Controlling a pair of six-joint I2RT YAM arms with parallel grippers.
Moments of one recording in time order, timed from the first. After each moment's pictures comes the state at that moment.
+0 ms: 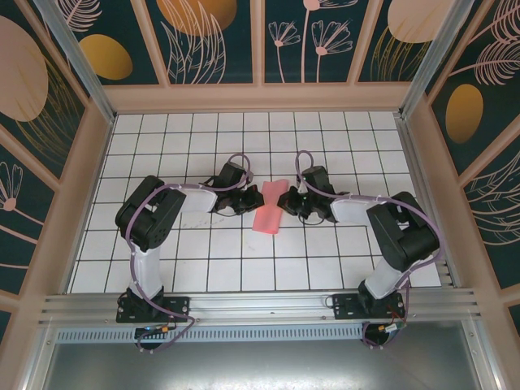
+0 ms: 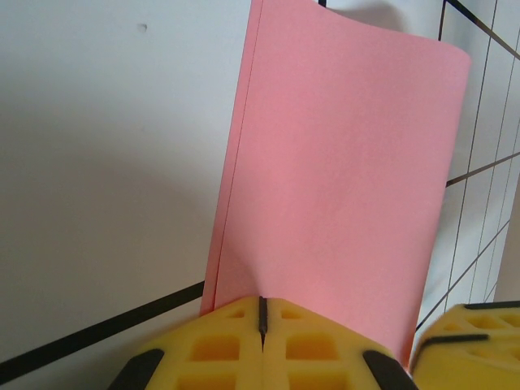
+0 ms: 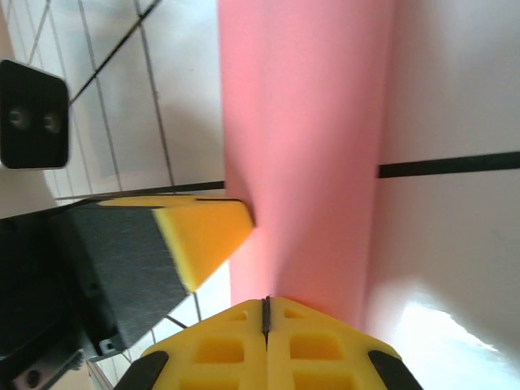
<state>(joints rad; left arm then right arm) -0.58 1.97 1.00 0.11 0.49 -0.88 0.50 1.66 0.72 0.13 -0.47 0.94</state>
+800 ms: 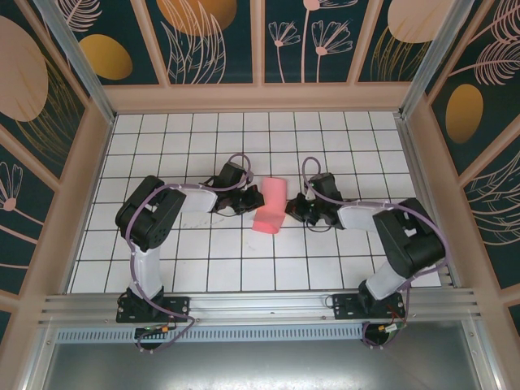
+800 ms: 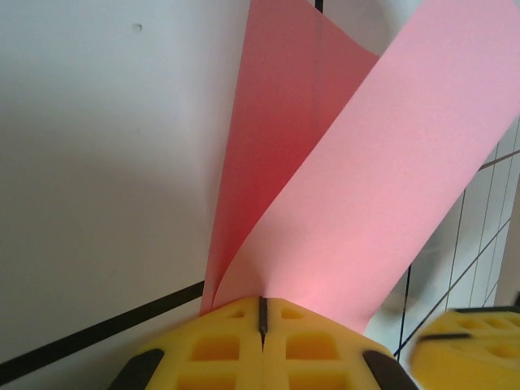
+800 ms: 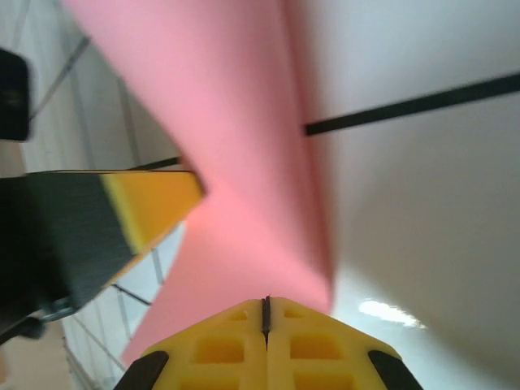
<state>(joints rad) -0.58 1.98 1.00 0.11 0.49 -0.88 0.47 1.58 0.63 0.13 -0.48 0.89</state>
